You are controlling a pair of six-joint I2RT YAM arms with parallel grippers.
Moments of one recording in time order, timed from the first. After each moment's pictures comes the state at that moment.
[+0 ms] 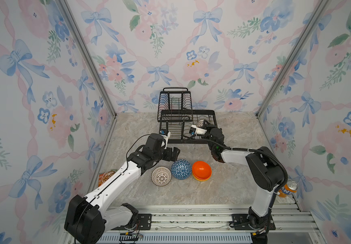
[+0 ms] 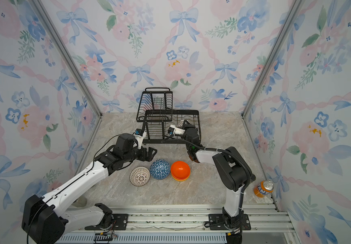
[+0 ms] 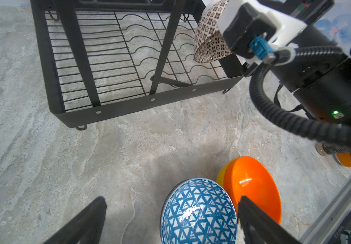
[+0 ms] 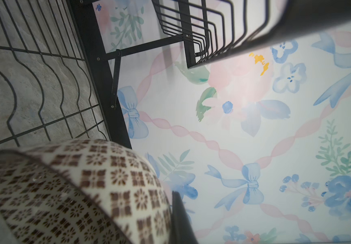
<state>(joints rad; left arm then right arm) -0.52 1.19 0.92 -0.40 0.09 -0.28 0.52 1.91 1.04 0.85 0.38 -1.36</state>
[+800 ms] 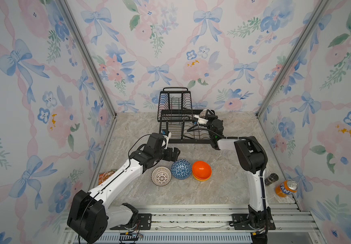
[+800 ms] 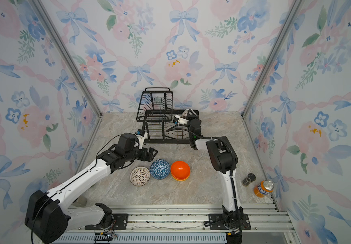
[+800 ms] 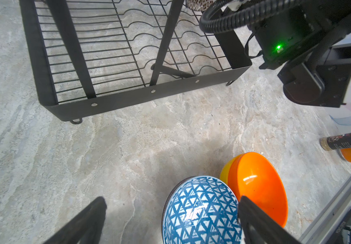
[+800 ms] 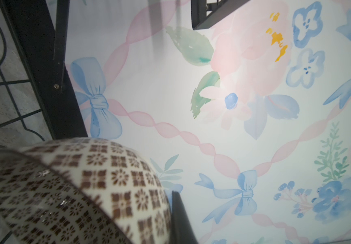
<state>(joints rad) -0.51 1.24 0.92 -0.40 0.12 -0.27 0.37 2.26 1.40 0.98 0.29 -1.51</state>
